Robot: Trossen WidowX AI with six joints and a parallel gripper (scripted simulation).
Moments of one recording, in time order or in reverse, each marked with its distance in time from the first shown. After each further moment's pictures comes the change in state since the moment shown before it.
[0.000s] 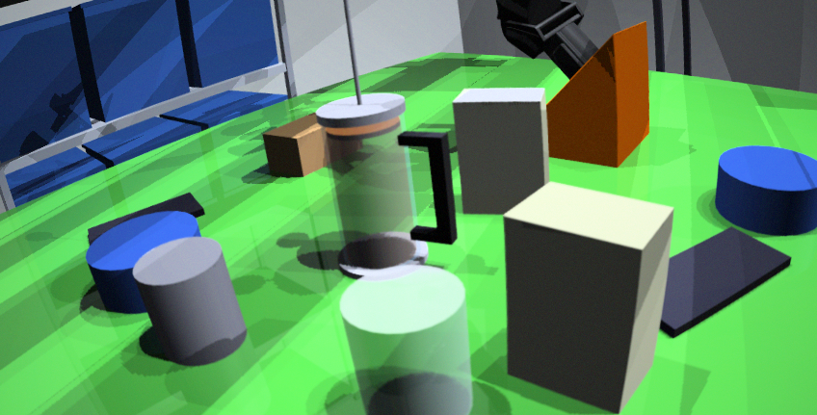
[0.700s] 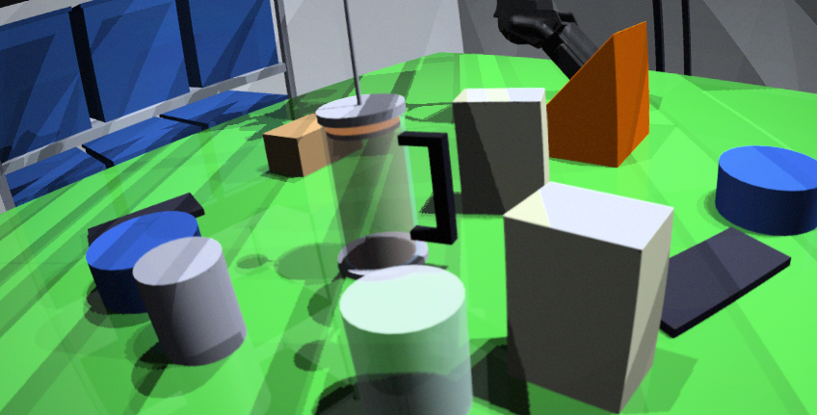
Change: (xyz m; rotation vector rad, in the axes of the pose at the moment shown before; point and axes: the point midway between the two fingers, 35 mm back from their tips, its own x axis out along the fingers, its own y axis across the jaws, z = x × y) arm -0.048 -0.037 -0.183 0.104 0.730 -0.187
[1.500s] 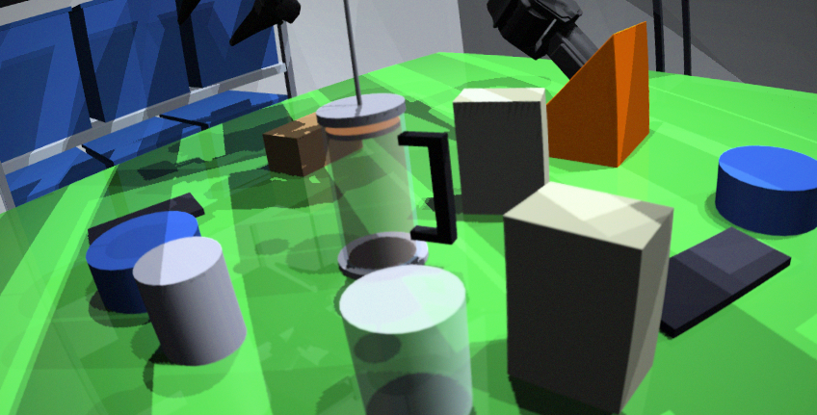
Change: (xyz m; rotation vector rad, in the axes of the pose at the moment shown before) arm -0.215 0.058 -0.268 -0.466 1.074 0.310
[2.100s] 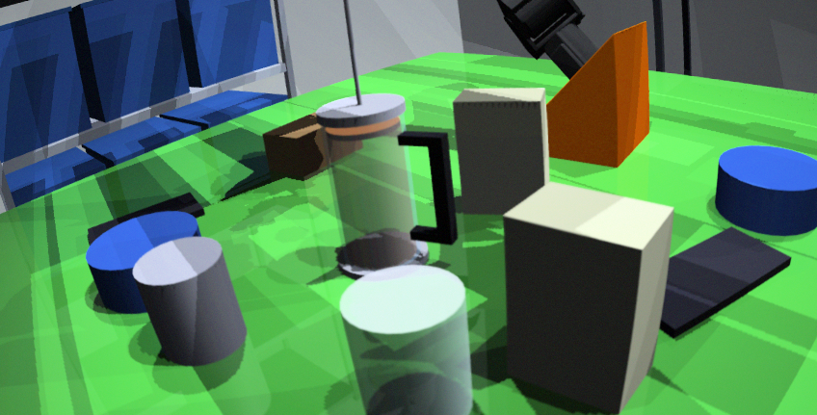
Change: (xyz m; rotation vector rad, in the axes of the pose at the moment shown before) arm -0.199 0.118 -0.194 -0.967 0.212 0.554
